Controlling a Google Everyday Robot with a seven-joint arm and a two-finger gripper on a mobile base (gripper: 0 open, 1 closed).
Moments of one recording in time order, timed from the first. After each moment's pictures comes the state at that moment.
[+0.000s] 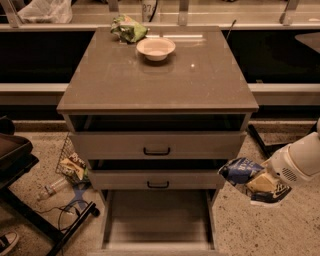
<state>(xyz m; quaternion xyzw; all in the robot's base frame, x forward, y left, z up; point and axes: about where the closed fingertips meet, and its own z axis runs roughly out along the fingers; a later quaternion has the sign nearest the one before) 0.436 -0.265 0.693 -0.40 0.89 0.16 0.15</state>
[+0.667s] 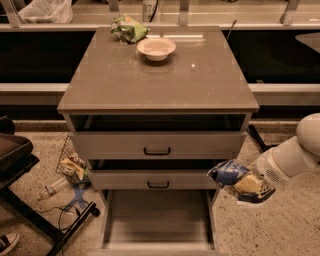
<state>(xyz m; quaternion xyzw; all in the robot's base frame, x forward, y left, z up) 0.448 -0.246 0.660 -0.41 0.88 0.18 0.15</state>
